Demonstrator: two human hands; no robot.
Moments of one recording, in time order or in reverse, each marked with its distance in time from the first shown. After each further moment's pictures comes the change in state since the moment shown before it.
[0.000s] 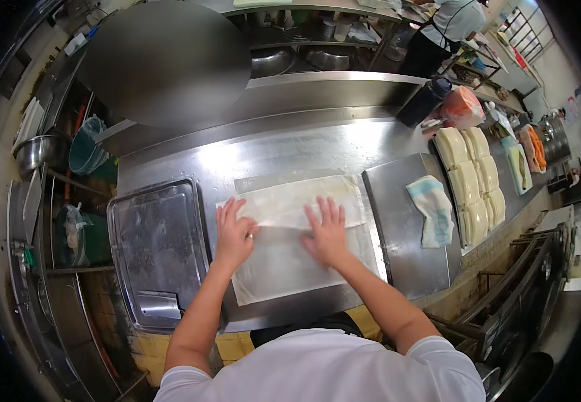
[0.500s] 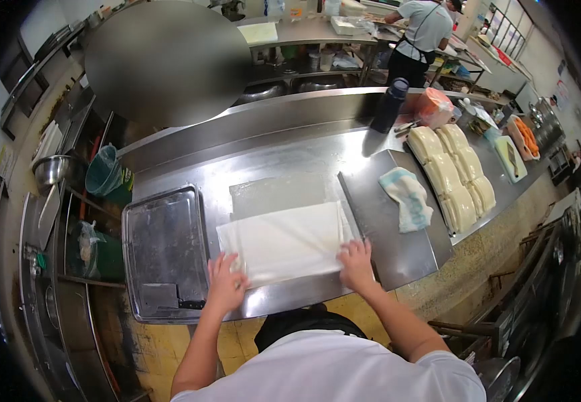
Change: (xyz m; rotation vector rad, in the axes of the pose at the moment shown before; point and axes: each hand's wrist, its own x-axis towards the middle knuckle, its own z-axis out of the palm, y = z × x) left_hand -0.152 0.096 -0.049 0.128 -0.232 -0.110; right_hand -0.180 0.064 -0.050 -0.059 0.008 0.045
